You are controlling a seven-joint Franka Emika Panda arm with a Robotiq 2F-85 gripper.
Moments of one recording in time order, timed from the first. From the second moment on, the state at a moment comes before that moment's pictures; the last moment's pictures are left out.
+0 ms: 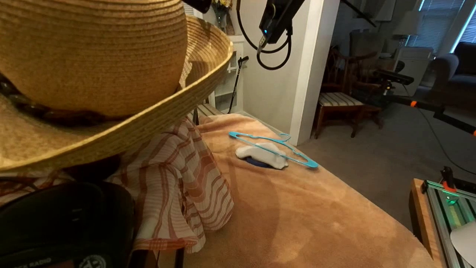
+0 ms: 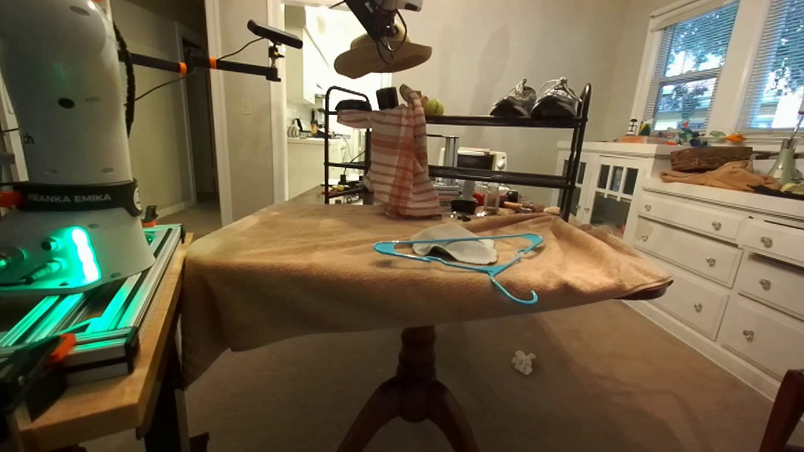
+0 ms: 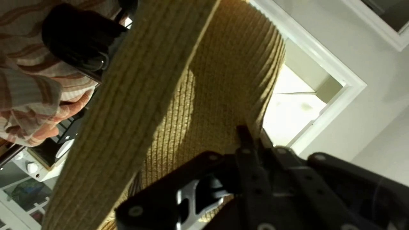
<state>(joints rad) 0.22 -0.03 0.08 -1.88 1.45 2.14 -0.89</state>
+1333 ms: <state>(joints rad) 0.20 0.11 0.14 -1.78 1.29 2.21 -0.84</state>
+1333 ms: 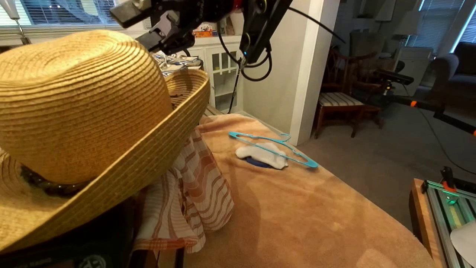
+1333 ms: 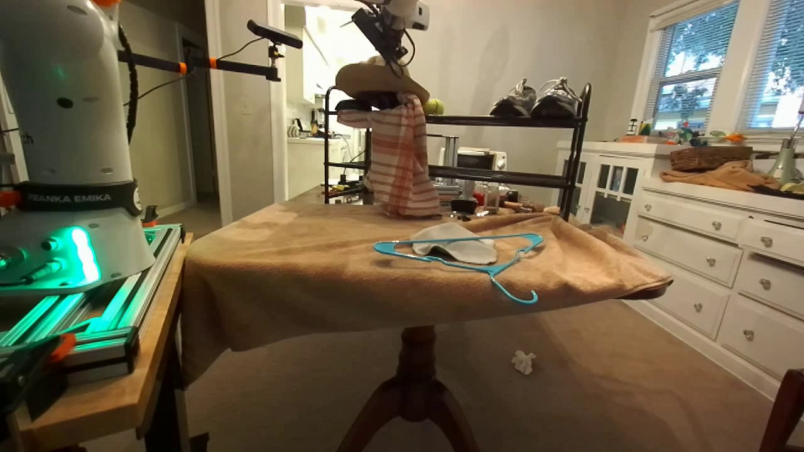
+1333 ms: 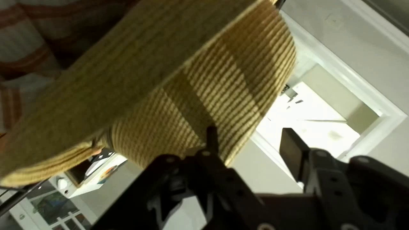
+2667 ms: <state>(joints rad) 0.03 -0.51 0.14 -2.30 0.14 2.58 -0.51</state>
